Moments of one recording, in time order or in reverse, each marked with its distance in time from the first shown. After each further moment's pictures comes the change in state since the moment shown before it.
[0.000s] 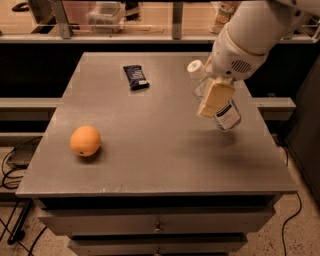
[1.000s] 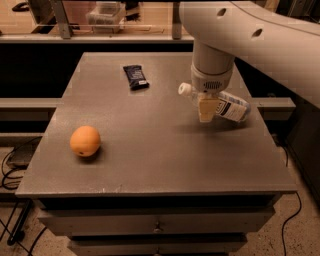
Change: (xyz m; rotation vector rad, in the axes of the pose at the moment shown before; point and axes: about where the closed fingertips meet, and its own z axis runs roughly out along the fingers) arm 0.032 -0.034 0.065 0.074 0.370 -0.091
